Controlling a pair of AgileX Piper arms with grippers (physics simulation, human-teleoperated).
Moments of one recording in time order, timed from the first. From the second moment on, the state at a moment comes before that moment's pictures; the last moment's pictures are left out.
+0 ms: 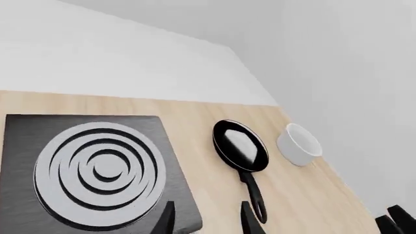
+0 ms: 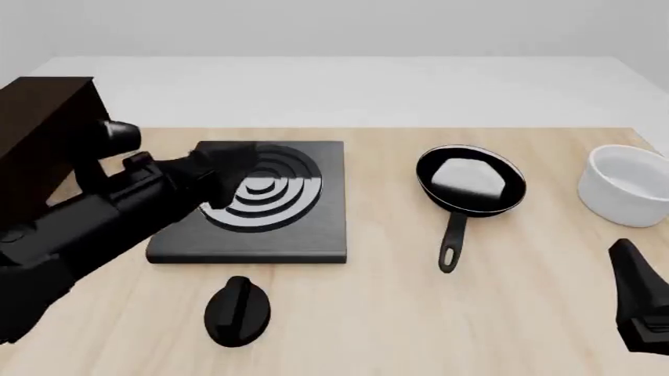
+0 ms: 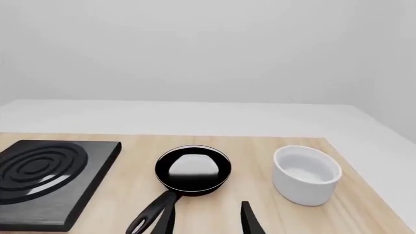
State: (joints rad) left arm -0.57 1.06 -0.46 -0.37 -0.47; right arm 0.00 0.00 0.00 -0.01 -0.02
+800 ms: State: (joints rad) left arm -0.86 1.63 -0.77 -0.50 -0.87; right arm 0.00 0.00 -0.01 -0.01 0.00
